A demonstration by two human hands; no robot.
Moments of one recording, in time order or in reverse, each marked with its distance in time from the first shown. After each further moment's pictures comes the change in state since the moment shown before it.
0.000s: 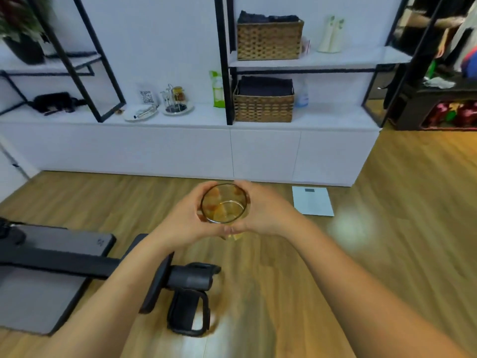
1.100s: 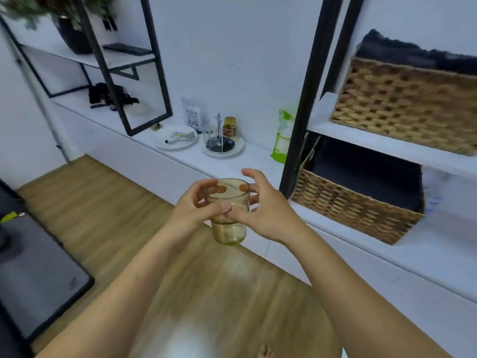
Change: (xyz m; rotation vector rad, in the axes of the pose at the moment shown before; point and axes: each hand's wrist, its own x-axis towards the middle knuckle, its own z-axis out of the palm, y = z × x) left_hand 0.626 -0.187 -0.178 -0.472 0.558 -0.173; right_hand 0.702 0.147 -0.119 0.286 -0.199 -0.228
